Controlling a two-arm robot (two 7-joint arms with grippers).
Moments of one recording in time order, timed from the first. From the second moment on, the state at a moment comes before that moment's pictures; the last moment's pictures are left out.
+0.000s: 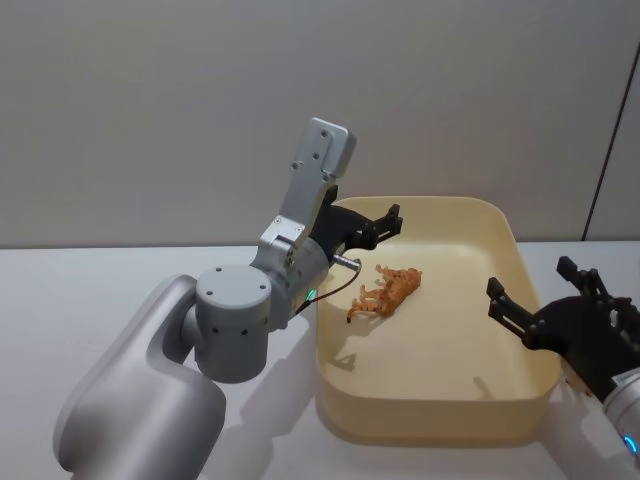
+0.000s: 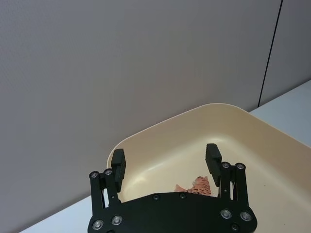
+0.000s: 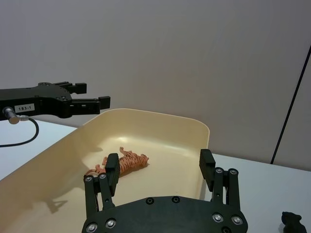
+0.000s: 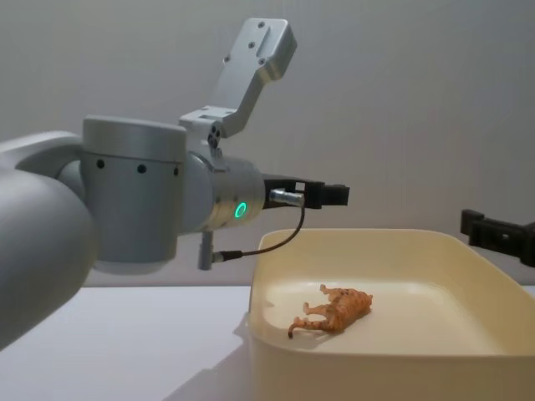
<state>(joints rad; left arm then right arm) -0.60 0.06 0.43 -1.20 -0.20 0.27 -0.10 -0.02 0.34 -0.22 -1.77 0.29 0.03 0.07</state>
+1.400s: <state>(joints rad) -0.61 0.05 0.43 -1.19 -0.20 0.26 -0.10 -0.15 0.51 -0.09 -1.79 0.38 0.12 0.06</state>
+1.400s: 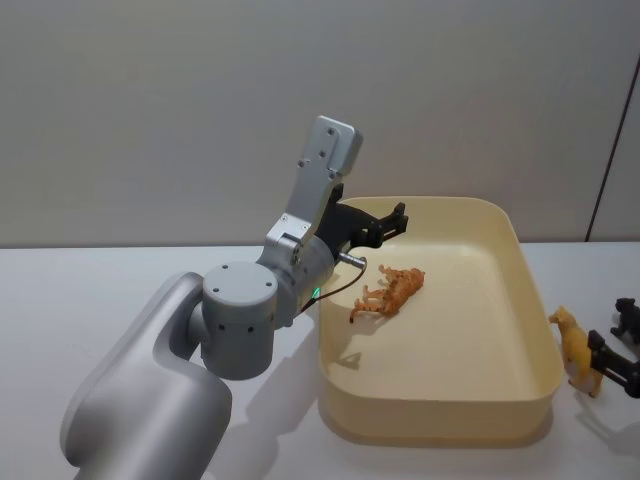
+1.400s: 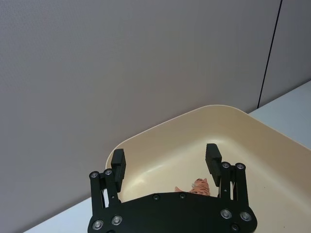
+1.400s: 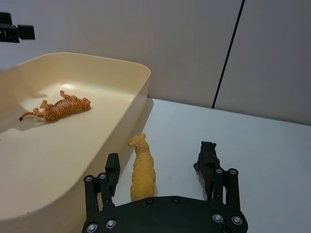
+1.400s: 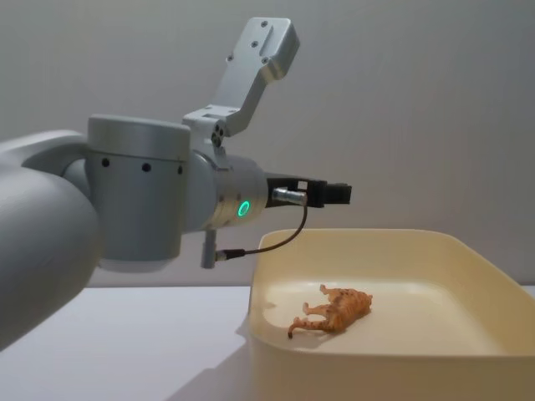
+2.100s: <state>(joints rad) -0.61 0.05 0.43 -1.19 -0.20 0.26 -0.10 -0.04 0.44 -0.14 -1.64 0.32 0.20 0.10</state>
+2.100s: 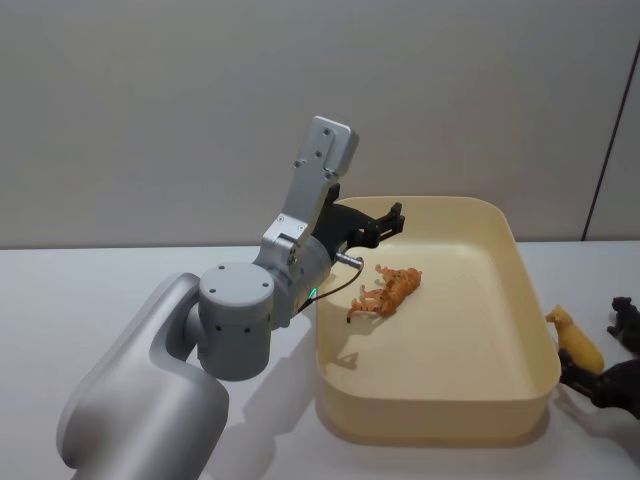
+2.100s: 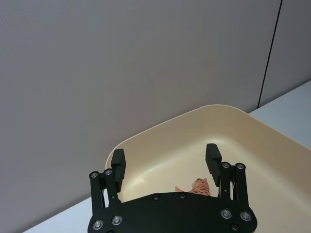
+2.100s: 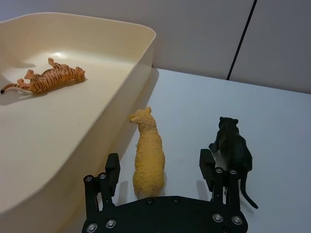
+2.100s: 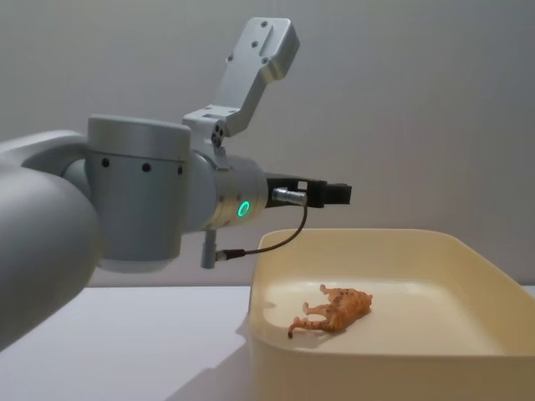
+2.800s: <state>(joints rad) -0.61 0.05 0.43 -1.19 -0.20 0.26 -0.10 0.01 0.41 -0.16 -1.58 0.29 0.22 0.13</state>
